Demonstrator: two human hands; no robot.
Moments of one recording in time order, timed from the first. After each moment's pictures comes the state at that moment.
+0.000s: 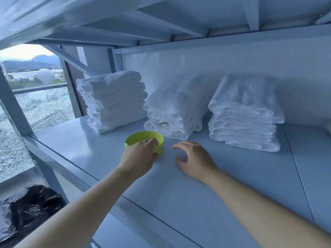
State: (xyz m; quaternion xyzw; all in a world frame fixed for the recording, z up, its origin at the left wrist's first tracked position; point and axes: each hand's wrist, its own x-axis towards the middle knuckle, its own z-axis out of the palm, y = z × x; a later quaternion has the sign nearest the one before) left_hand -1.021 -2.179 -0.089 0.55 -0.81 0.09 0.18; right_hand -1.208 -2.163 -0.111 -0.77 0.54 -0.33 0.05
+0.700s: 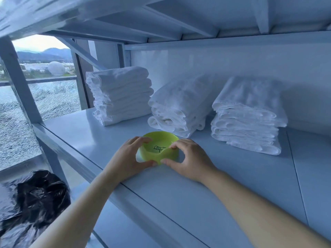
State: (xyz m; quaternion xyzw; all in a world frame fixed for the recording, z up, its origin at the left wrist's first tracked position) left_hand -0.982 -2.162 -0.114 0.48 -0.81 -0.04 0.34; right_hand -1.199 -2.145 -0.106 -0.80 0.47 -0.36 0.04
